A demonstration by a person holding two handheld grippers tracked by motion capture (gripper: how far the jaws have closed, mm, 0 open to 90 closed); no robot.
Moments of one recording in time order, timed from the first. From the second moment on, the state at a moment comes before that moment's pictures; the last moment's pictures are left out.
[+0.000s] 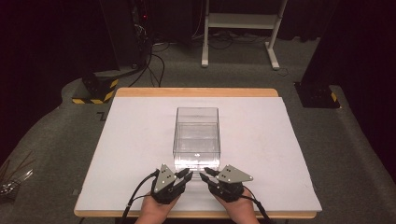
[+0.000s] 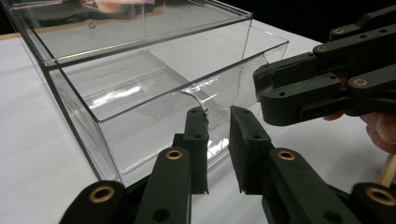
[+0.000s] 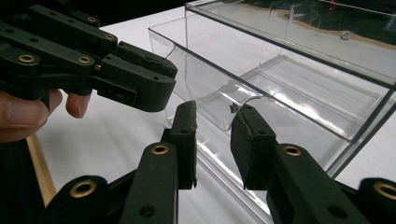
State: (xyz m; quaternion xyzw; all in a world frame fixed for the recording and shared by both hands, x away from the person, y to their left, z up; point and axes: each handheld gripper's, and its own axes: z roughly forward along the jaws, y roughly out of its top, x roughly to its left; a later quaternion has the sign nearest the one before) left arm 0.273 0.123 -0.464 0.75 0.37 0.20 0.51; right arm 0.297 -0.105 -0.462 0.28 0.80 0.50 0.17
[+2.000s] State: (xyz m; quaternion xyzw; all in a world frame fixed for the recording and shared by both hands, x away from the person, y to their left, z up) left arm 0.212 0.146 -0.451 0.75 0.35 0.21 0.52; right arm 0.238 -0.139 -0.454 0.27 0.78 0.54 0.15
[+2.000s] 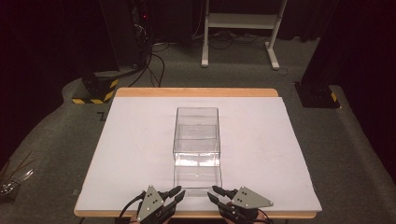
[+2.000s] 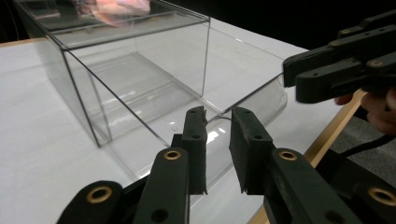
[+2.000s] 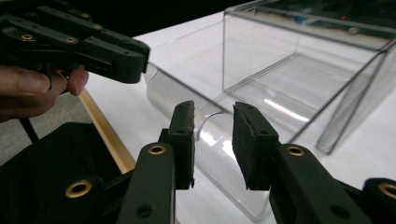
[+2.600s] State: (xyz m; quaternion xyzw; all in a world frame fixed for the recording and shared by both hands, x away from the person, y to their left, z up) left arm 0.222 0.180 -0.439 0.71 0.40 0.26 0.52; right arm 0.247 -0.168 -0.444 0.32 0.75 0.54 0.19
